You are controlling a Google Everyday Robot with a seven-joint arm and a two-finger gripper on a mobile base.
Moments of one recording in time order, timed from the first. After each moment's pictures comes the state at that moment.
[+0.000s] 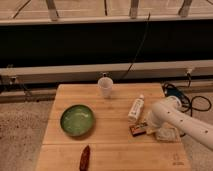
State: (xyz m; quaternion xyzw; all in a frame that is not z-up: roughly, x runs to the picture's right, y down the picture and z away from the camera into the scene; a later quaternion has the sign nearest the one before) arm 0.256 0.213 0.833 -0.26 -0.08 -0.11 0.95
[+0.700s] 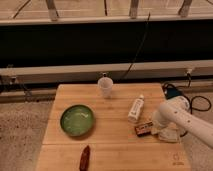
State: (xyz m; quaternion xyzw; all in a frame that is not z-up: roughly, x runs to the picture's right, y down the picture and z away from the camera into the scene) arm 0.281 0.209 0.825 -0.25 -0.08 -0.10 0.96
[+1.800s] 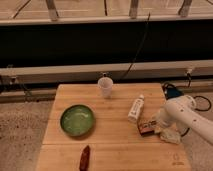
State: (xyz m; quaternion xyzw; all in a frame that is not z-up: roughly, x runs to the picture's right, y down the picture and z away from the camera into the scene) arm 0.293 0.199 0.818 -0.25 -0.09 -0.09 0.96
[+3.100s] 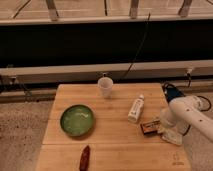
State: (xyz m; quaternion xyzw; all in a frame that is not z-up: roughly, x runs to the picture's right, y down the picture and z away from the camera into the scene) arm 0.310 0.198 0.812 -0.25 -0.10 -0.09 0.96
